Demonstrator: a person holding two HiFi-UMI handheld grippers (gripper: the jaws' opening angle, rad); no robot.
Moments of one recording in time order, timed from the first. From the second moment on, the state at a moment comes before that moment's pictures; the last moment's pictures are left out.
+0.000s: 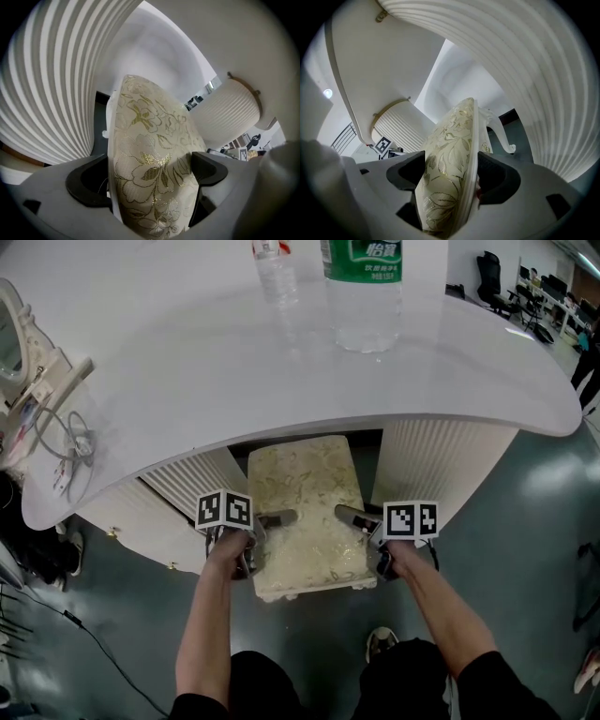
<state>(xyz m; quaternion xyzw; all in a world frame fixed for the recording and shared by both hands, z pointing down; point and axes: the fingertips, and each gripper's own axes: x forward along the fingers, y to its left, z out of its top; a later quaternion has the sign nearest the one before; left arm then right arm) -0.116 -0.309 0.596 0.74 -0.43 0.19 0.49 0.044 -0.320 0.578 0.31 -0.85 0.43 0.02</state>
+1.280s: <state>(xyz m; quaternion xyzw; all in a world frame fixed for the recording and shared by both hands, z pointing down) -0.128 -0.369 0.600 0.75 -0.43 0.15 0.48 0.038 -0.376 0.585 0.31 -0.84 0.45 0.01</state>
